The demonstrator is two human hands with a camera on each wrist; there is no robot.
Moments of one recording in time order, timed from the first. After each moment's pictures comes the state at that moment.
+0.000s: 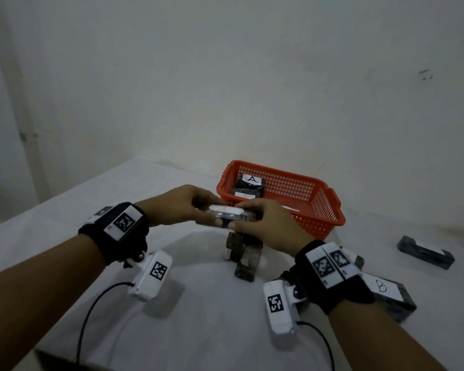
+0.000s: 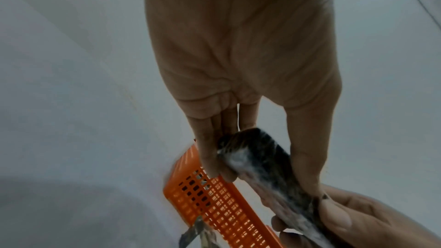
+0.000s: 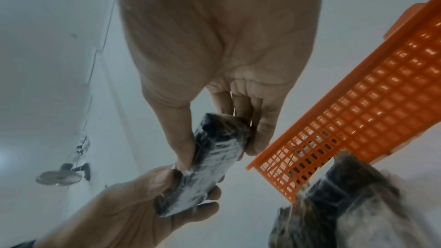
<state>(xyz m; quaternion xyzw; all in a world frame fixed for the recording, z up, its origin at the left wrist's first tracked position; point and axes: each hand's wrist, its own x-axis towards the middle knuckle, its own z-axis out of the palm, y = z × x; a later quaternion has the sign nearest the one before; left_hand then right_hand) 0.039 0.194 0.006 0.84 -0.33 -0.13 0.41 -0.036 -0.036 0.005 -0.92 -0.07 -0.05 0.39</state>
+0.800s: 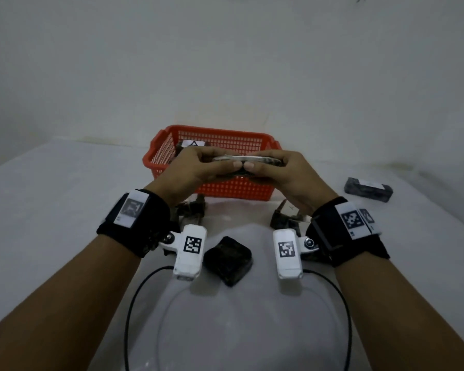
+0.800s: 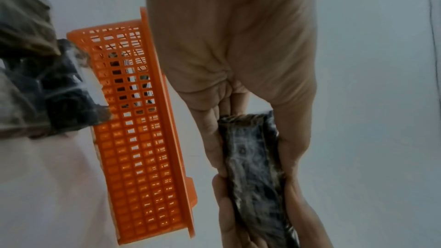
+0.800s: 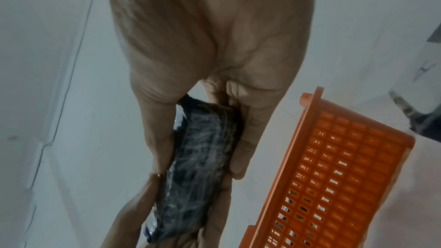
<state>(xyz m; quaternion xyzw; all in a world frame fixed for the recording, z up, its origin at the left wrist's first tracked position) 0.016 0.029 0.004 0.69 -0.33 -0.14 0.63 -0.062 -0.178 0.007 -0.76 -0.02 -0.13 0.63</state>
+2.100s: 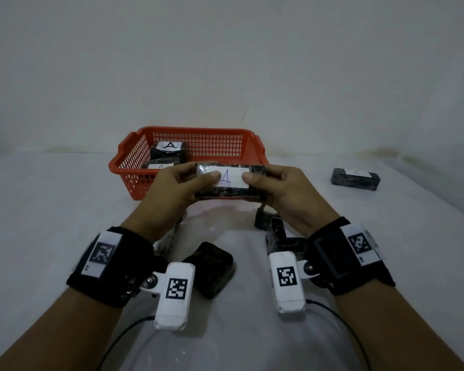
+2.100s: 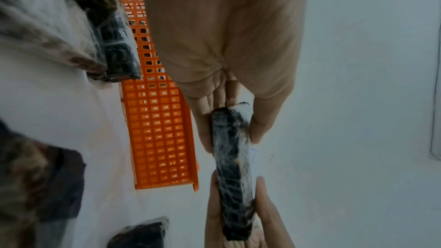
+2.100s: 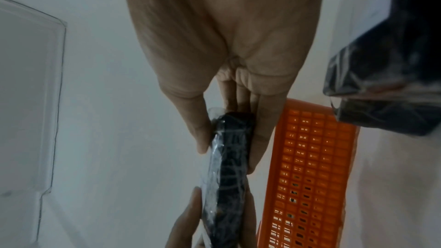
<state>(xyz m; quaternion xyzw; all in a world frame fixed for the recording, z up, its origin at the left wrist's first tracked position) -0.003 0.004 -0.030 0.62 -0.30 -0.14 0.71 -0.080 -0.199 -0.033 -0.66 0.01 -0.13 0.74</state>
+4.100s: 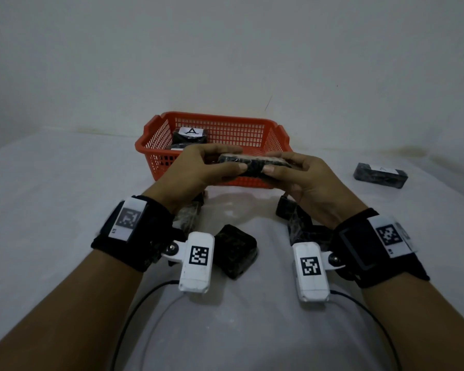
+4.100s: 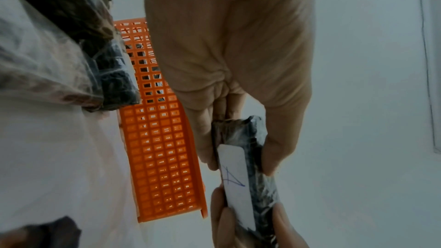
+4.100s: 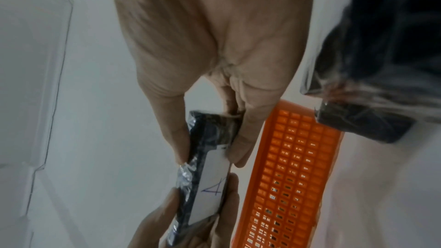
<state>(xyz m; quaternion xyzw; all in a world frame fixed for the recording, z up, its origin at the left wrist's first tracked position) 0.011 0.019 -0.034 0.67 -0.32 -0.14 0.65 -0.077 -0.189 -0.038 -0.66 -0.01 -0.14 0.74</state>
